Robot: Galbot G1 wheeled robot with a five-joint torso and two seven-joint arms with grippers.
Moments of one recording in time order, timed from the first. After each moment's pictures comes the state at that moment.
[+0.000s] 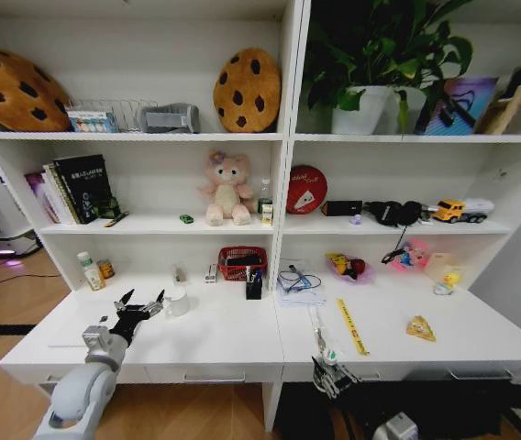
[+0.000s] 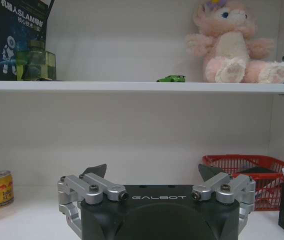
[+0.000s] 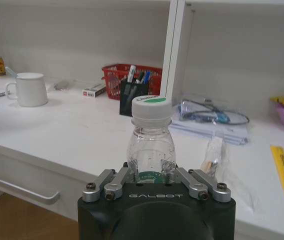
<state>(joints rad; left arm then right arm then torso) 1.40 -1.18 -0.75 -2.00 -0.44 0.23 0.06 -1.99 1.24 0.61 2.26 0.17 -0.13 -0.18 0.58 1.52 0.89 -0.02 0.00</state>
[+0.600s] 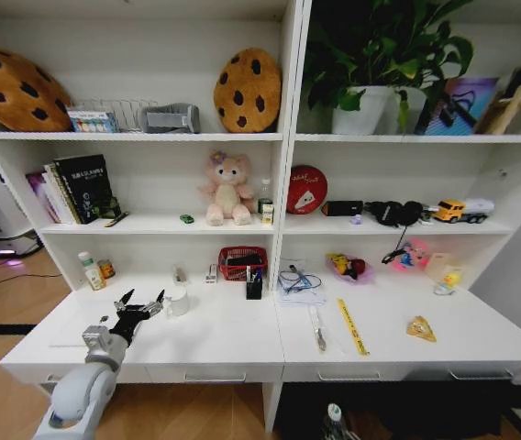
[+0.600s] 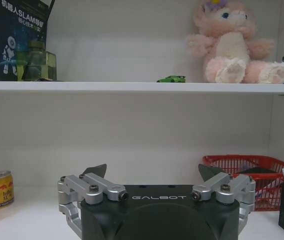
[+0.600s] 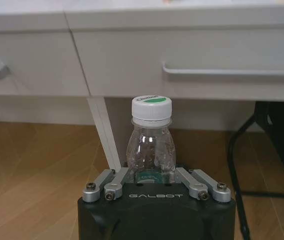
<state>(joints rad) 1.40 -1.18 -0.75 -2.00 -0.44 0.23 0.06 -2.03 1.28 0.53 2.02 0.21 -0.17 -0.05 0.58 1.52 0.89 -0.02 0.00</state>
